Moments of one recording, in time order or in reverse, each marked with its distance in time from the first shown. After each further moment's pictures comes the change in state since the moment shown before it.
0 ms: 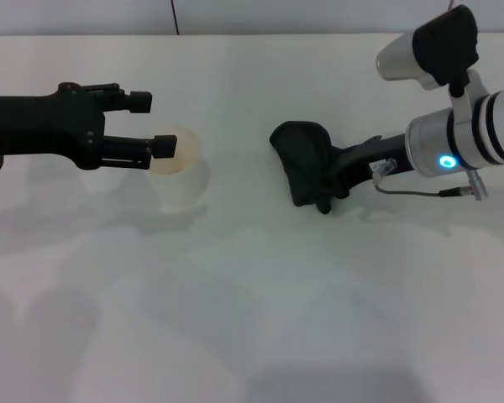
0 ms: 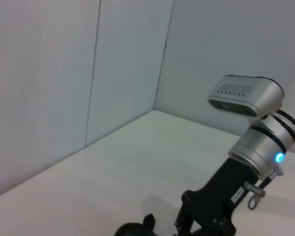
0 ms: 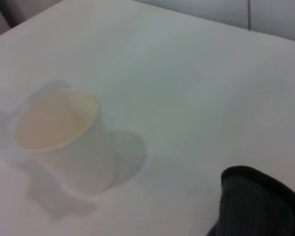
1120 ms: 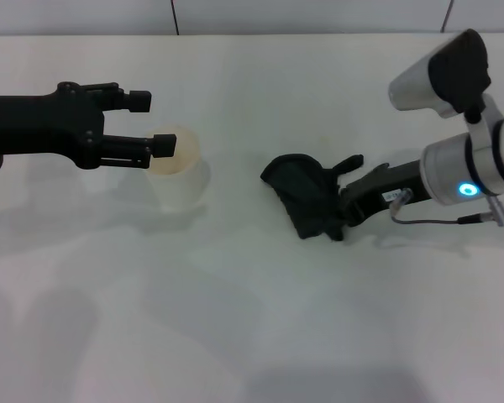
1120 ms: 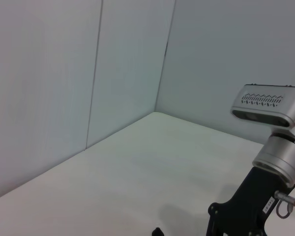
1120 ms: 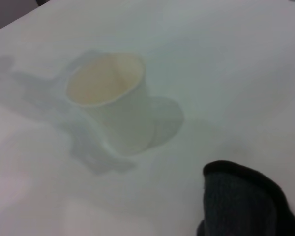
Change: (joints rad) left arm 0.001 0.000 0.000 -0.001 -0.003 0.000 -0.001; right arm -0.097 -0.010 -0.026 -0.135 -0.018 -0.112 0.002
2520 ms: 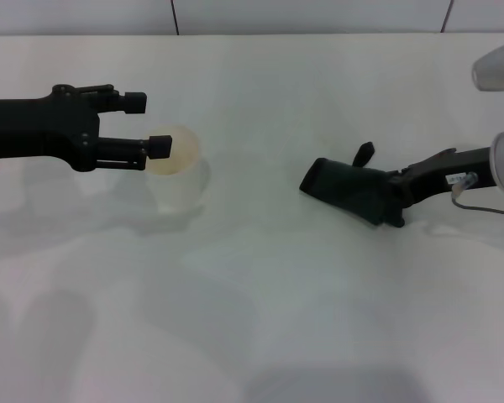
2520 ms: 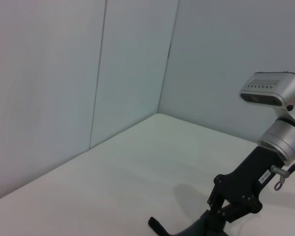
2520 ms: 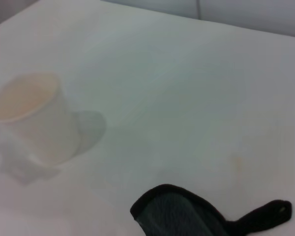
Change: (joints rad) left arm 0.015 0.000 0.000 -0.002 -0.013 0.002 0.005; right arm -0.118 -0.004 0.177 -0.083 -0.061 -0.039 -0.017
